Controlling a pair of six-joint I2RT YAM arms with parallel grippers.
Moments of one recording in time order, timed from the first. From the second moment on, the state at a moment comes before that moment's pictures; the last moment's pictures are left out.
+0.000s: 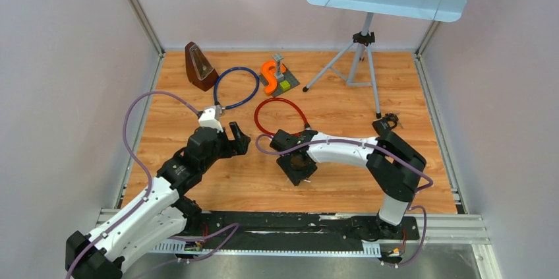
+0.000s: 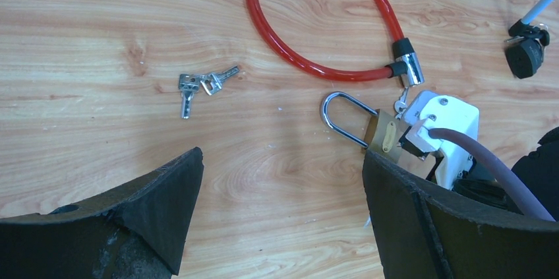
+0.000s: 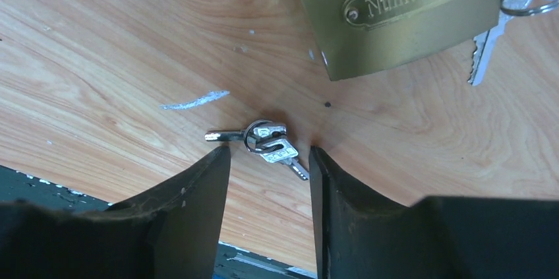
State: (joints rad) left arm -0.61 0.71 0.51 -0.29 -0.22 -0.61; right arm 1.02 1.77 1.11 -0.74 0.06 0.36
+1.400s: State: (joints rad) left arm -0.61 0.87 0.54 -0.12 0.04 -0.63; right arm 0.87 1.54 0.99 -0.34 0.01 0.32
